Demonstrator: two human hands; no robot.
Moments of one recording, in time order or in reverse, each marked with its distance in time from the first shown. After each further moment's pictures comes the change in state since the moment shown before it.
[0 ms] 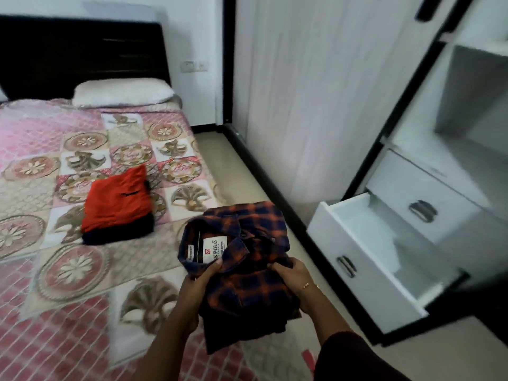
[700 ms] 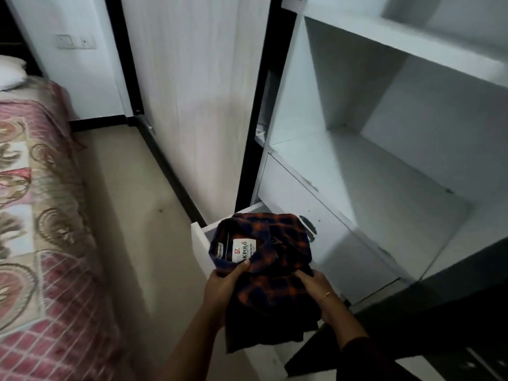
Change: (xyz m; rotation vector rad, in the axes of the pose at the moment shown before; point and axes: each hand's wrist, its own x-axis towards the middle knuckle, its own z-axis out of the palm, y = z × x) left_hand 0.072 -0.132 0.489 0.102 -0.249 -0.124; right_hand 0.139 -0.002 -0.474 0.018 0.250 0.101
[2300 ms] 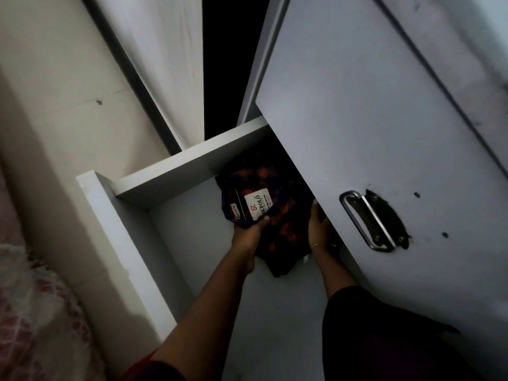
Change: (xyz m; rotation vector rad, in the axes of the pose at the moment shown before) left_hand 0.325 -0.153 0.090 -0.006 0.156 -0.512; right_hand 0.377 0.120 0.026 -0.218 0.456 -0.006
